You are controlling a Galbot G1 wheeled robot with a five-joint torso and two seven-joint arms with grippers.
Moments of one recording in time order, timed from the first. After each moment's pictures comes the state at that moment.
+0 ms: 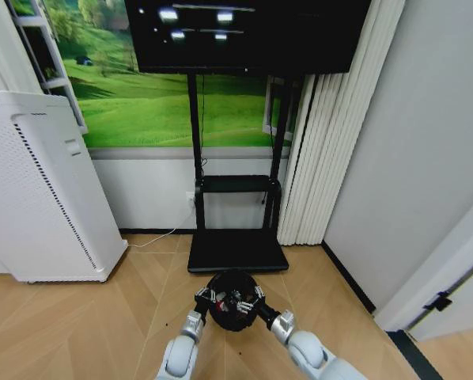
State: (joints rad) left arm 1.25 -1.57 -0.36 -1.55 0.18 -0.11 0.13; right arm -1.11 0.99 -0.06 1.60 0.44 0.26 -0.15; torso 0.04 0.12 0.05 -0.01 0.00
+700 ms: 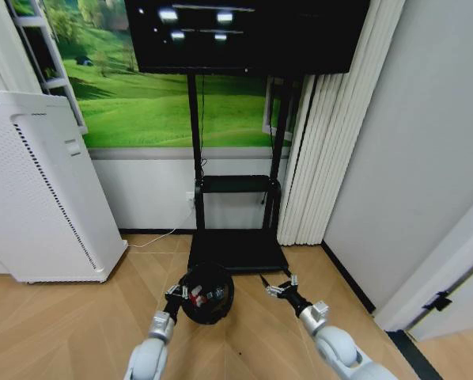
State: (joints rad) left arm 1.36 -1.44 -0.58 -1.79 0.01 -0.06 0.13; right arm -1.27 0.94 0.32 1.76 0.53 0.04 0.10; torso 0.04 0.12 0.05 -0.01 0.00
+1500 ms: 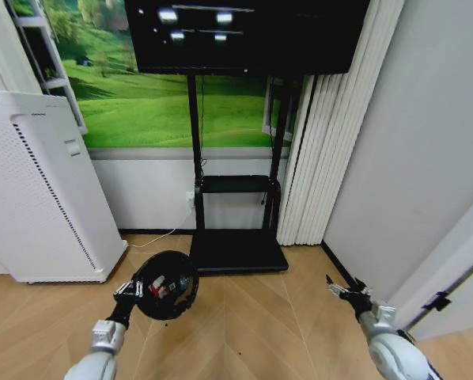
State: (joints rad) left arm 1.53 -1.37 -0.78 -2.00 -0.07 -0.06 0.13; right arm -1.50 0.99 0.71 1.86 0.57 -0.14 0.20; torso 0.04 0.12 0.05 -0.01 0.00
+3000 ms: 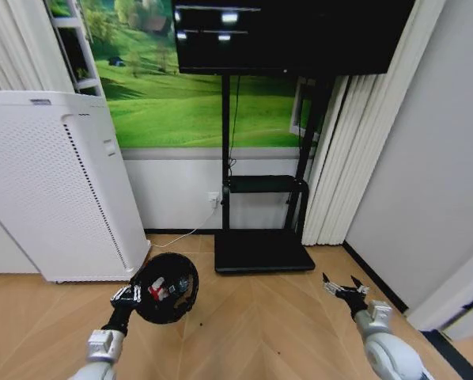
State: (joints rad) left arm 1.55 -1.41 -0.77 -2.01 -0.07 -0.09 0.13; right arm -1.49 1.00 0.69 1.86 0.57 -0.13 0.20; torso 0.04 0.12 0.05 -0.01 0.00
